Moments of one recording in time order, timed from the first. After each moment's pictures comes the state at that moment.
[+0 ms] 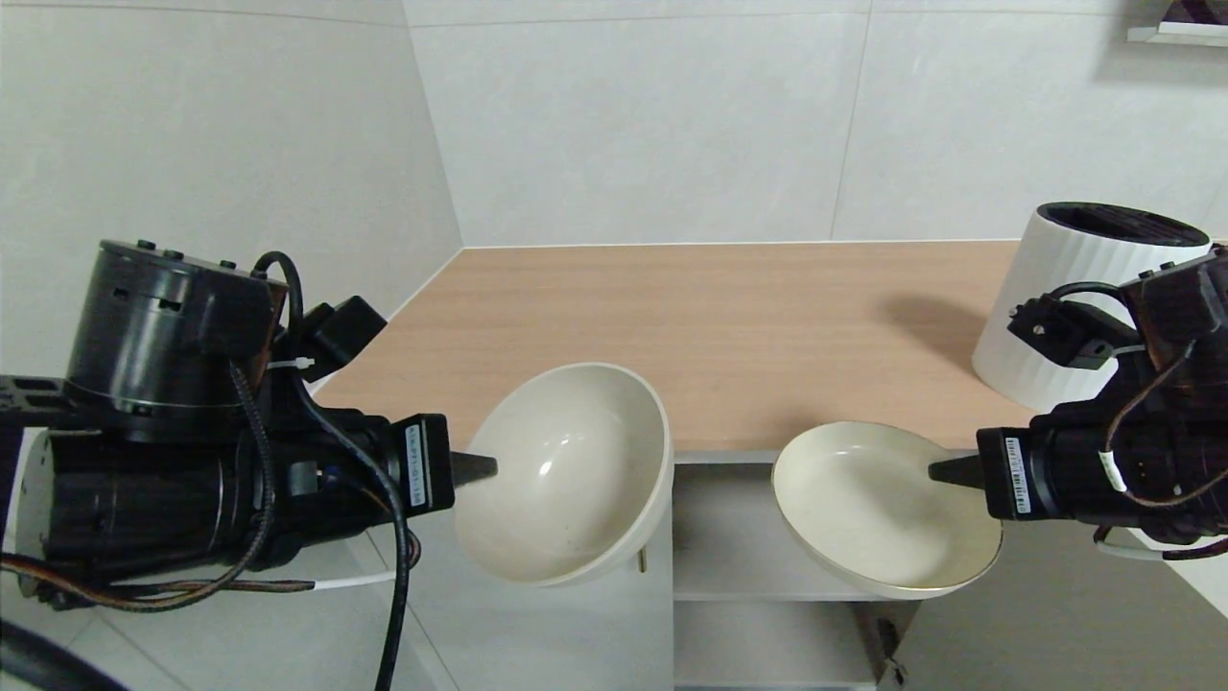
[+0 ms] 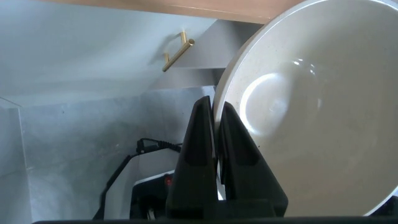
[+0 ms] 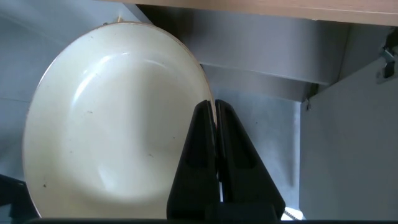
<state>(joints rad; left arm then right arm) -0.52 1.42 -0.91 0.08 -0.05 -0.57 0.51 1.41 -0.94 0.19 -0.06 0.34</state>
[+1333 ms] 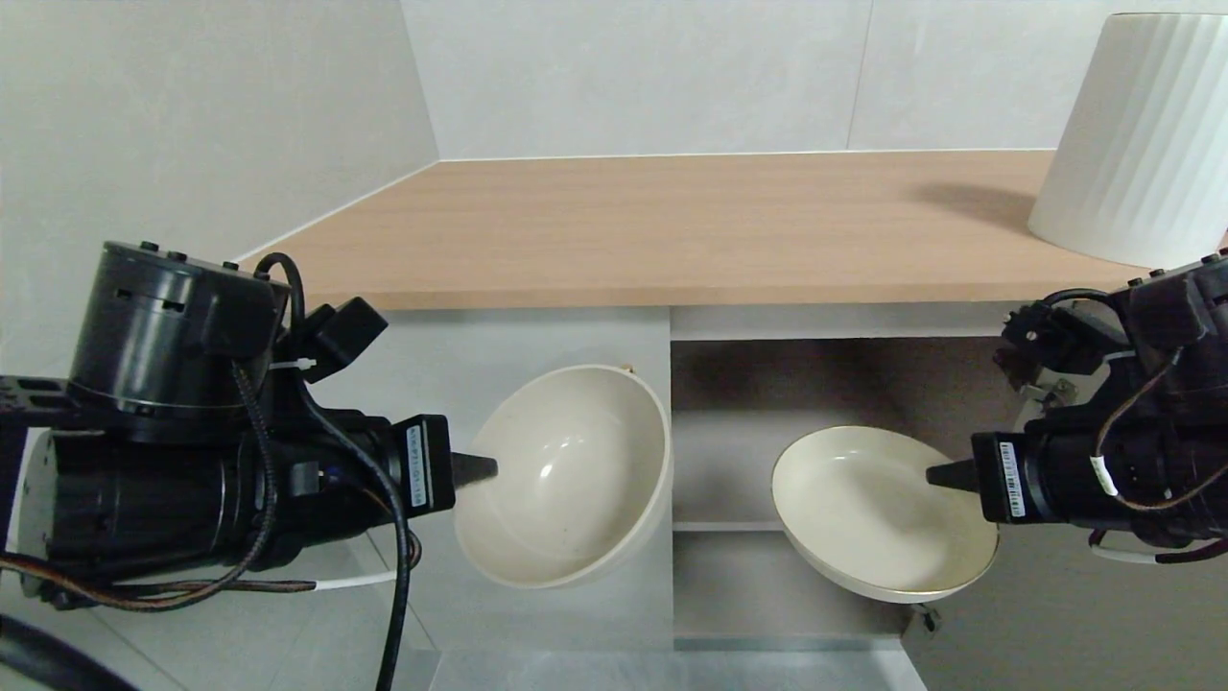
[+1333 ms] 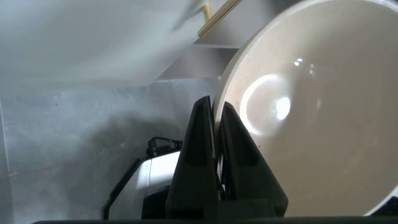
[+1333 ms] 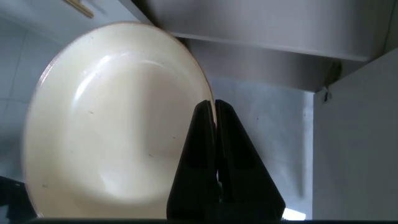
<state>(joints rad) -0.52 1.42 -0.91 0.08 -0.05 -0.57 0.51 1.42 -0.93 0.18 -0.06 0.34</state>
